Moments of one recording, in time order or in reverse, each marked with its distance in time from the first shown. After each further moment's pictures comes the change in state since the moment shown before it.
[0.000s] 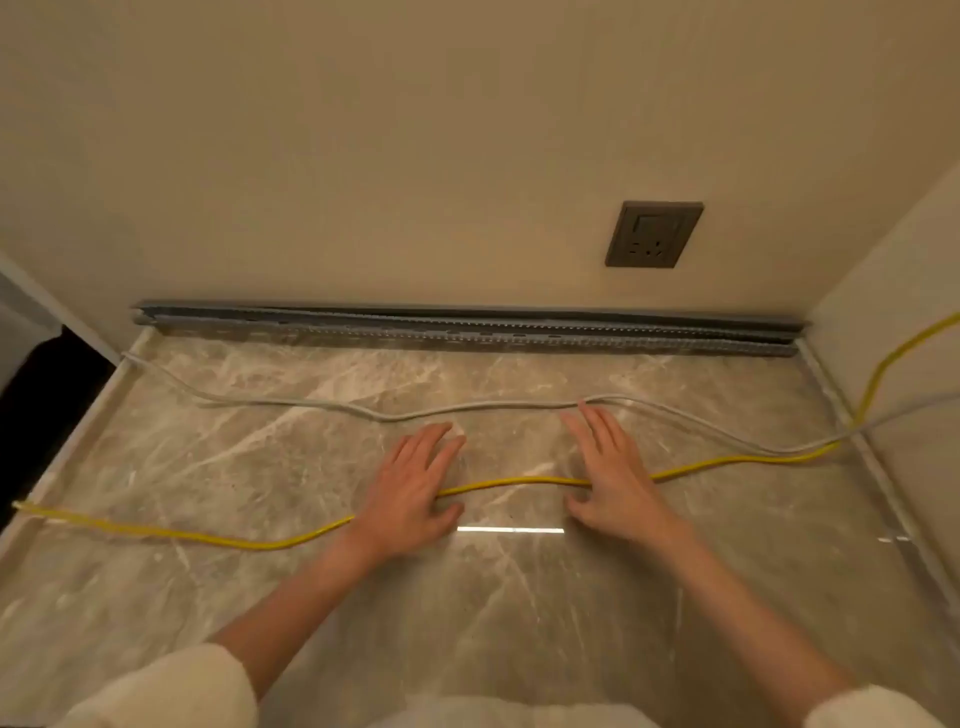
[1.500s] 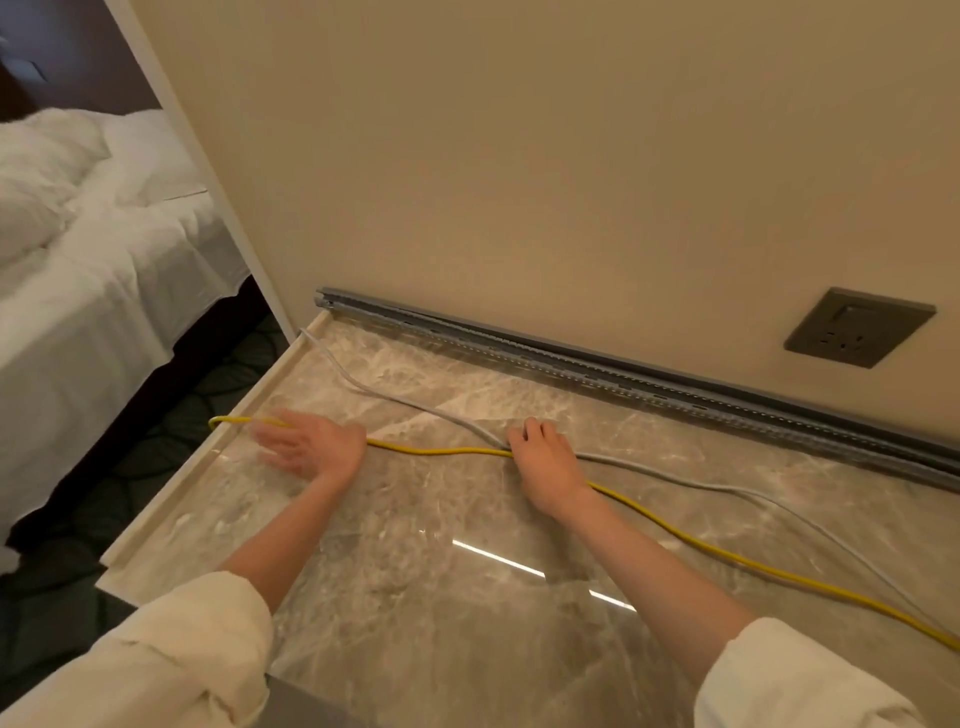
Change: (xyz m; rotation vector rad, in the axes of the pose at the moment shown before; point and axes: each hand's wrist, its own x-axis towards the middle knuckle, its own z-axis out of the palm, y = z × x) left_hand -0.051 -0.170 -0.050 -0.322 0.576 -1.573; right_hand 0.125 -0.176 0.047 -0.171 -0.087 -0.351
